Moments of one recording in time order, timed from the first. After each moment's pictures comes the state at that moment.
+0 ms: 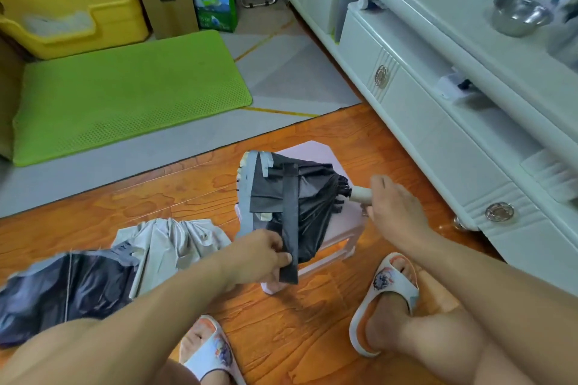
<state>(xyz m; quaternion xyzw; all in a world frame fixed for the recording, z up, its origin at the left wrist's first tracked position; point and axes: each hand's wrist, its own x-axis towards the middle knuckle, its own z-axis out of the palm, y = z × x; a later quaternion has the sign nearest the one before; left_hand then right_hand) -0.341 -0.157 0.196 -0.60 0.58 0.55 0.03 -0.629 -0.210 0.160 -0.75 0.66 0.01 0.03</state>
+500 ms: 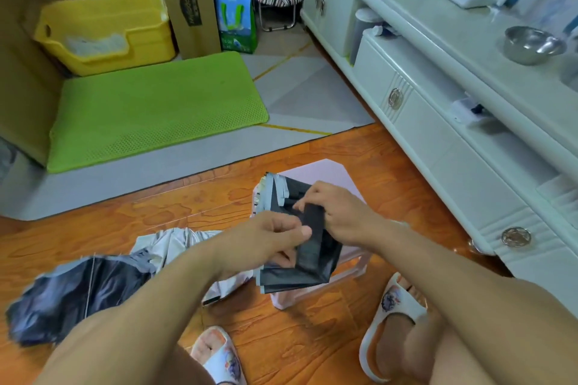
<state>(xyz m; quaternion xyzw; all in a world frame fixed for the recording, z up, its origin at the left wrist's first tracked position) -0.315 -0.167 0.256 -0.47 0.54 0.68 -0.16 -0.521 -0.227 0.227 -0.80 0.48 -0.09 0.35</state>
